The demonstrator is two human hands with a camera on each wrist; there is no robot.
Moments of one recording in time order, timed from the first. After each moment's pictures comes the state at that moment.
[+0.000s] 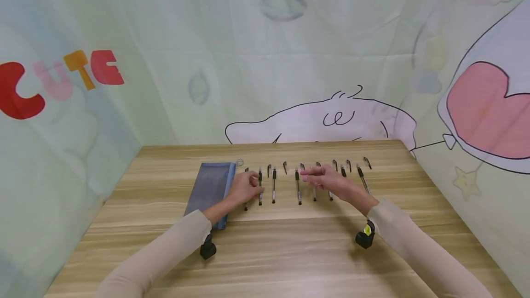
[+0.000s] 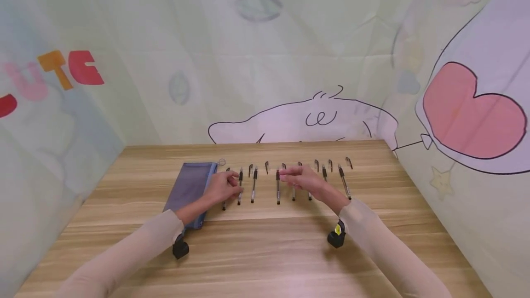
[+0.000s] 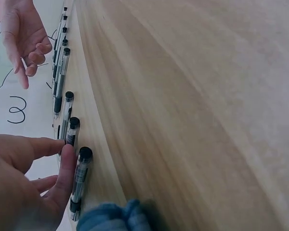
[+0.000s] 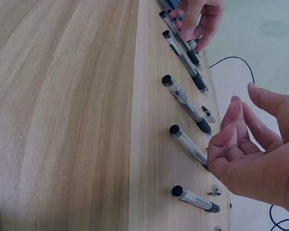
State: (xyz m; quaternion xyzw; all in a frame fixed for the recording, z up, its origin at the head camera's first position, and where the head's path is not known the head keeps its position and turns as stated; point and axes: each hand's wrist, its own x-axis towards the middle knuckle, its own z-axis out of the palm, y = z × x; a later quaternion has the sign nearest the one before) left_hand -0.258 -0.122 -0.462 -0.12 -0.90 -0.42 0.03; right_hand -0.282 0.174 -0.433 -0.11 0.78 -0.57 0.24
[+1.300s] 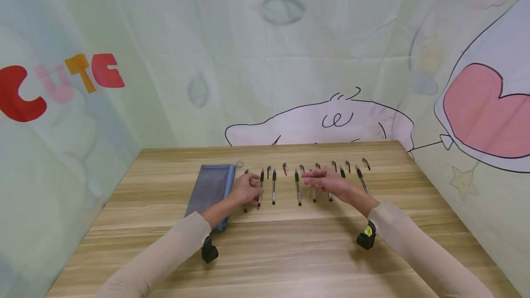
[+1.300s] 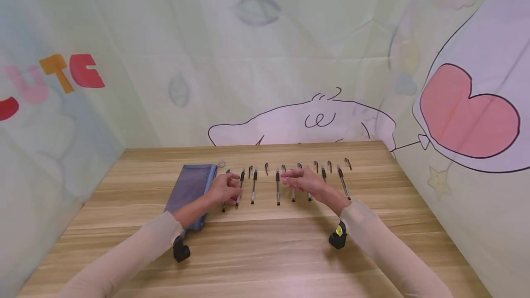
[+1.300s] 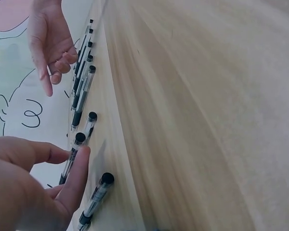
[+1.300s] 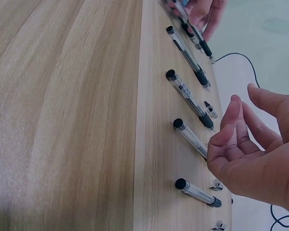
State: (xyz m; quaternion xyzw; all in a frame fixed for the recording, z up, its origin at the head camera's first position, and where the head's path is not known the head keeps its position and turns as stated) left_hand -0.254 -0.114 -0.448 0.02 -0.85 -0.52 -0.11; right_hand -0.282 0.178 -0.437 -0.10 0.77 -0.58 0.24
